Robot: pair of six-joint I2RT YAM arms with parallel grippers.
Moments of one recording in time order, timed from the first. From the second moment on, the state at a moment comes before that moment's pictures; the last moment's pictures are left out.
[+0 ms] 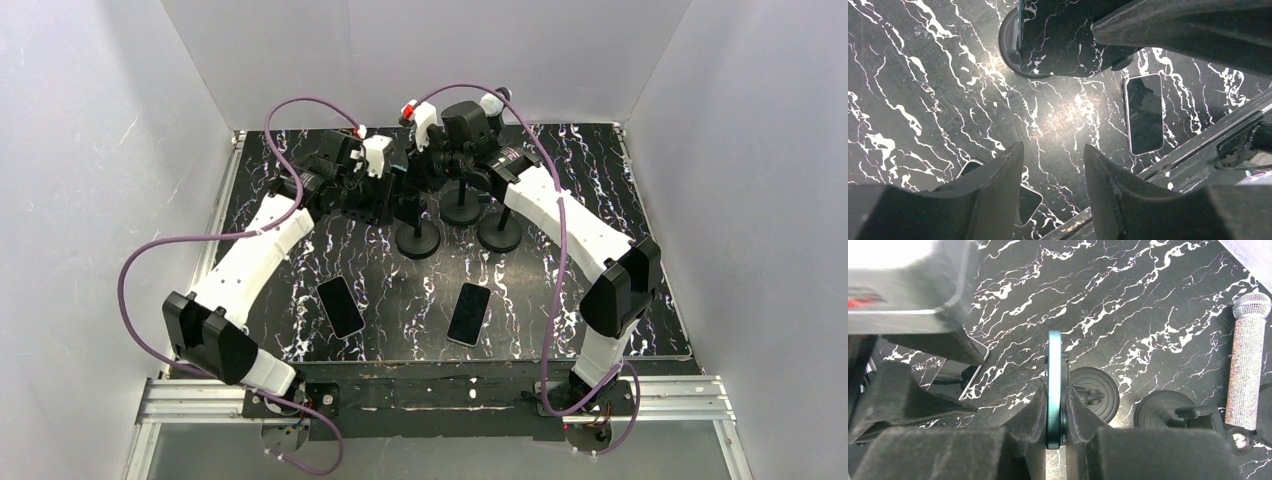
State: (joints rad) left arm -0.48 1.47 1.51 -0.89 0.19 -0.11; right arm 0.71 1.79 1.81 -0.56 -0.32 -0.08
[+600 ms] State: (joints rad) left arm -0.32 1.19 1.38 -0.71 0.32 -0.22; right arm 0.71 1.78 1.80 -0.53 -0.34 -0.08
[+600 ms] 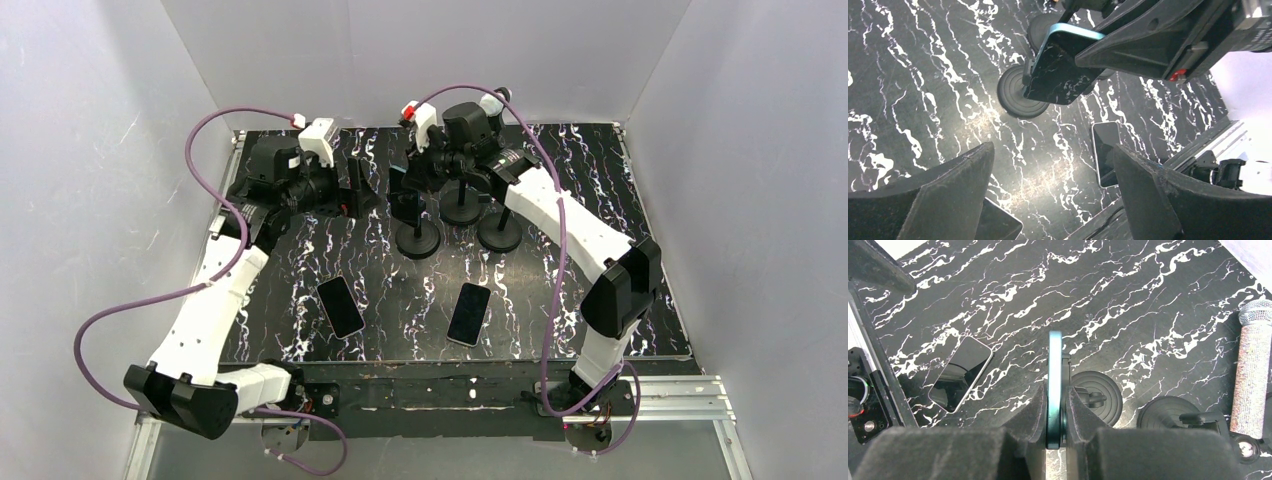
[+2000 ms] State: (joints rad) left arm -0.31 1.17 1.29 -0.62 0.40 -0.23; right arm 0.58 1.69 1.62 -0.51 -0.47 0.04
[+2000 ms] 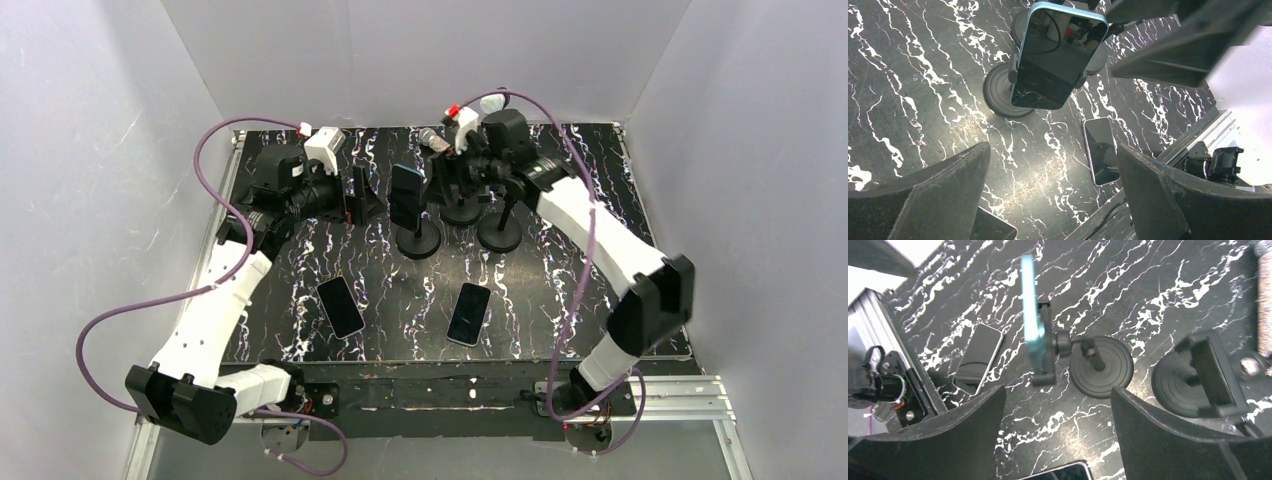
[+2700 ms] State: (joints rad) left arm -0.31 1.08 1.14 -0.49 0.31 -0.22; right arm 0.51 1.21 0.91 -0.27 -0.58 0.43
